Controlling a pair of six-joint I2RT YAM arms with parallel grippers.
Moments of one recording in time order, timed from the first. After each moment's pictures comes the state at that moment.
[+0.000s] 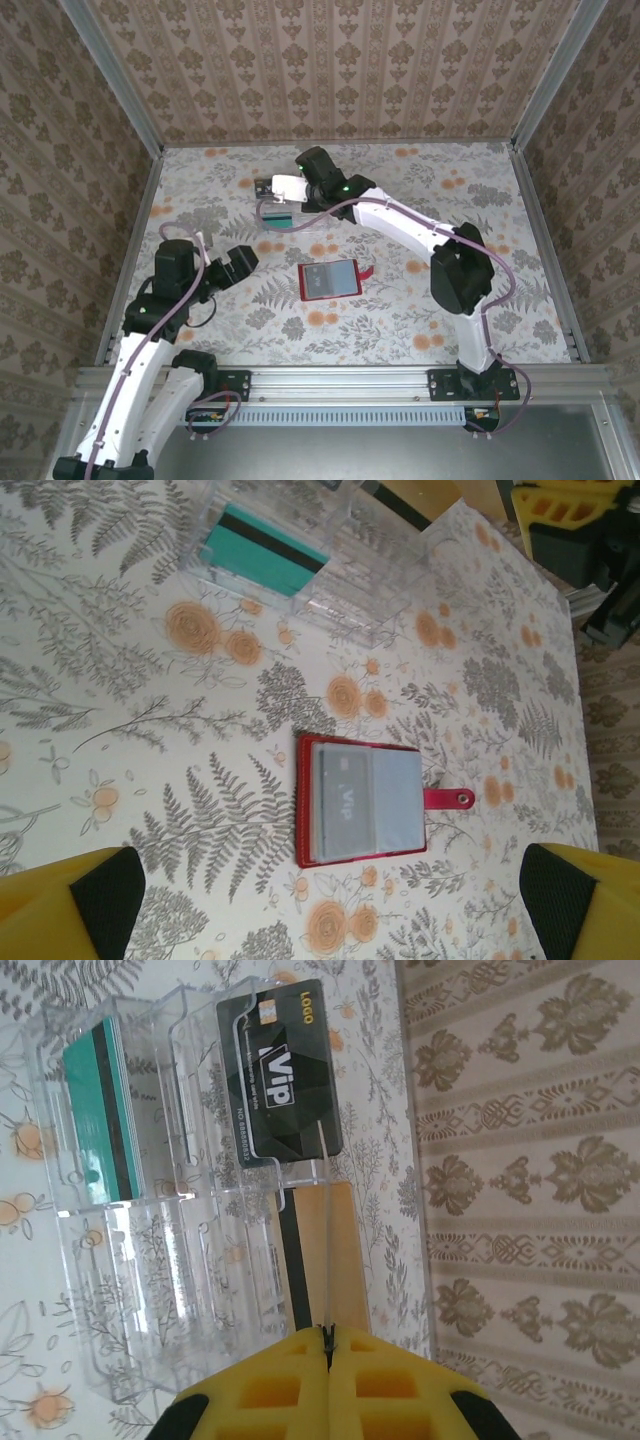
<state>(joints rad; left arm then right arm) -0.25 0.61 0.70 -0.74 0.30 -0.68 0.71 2.05 1.82 -0.45 0.21 -0.99</state>
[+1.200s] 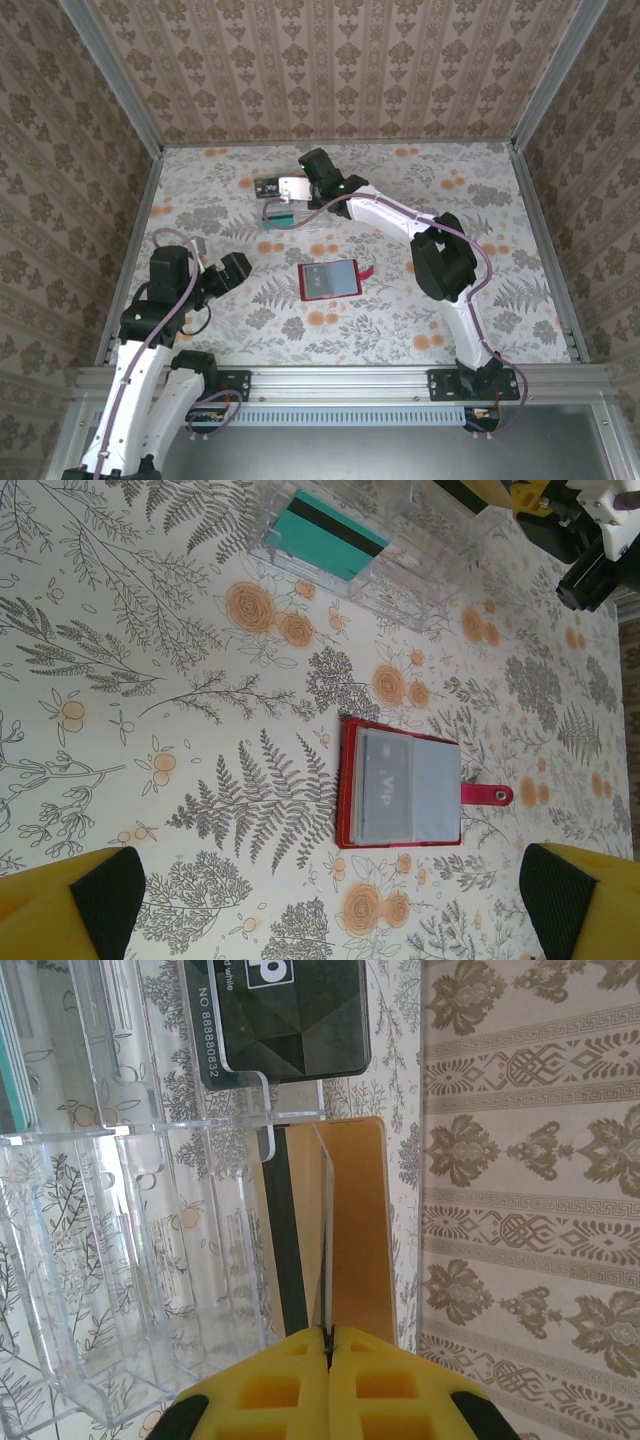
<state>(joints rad) -0.19 0.58 0.70 -0.84 0.29 -0.66 0.65 2.19 1.86 -0.37 0.26 -1.10</state>
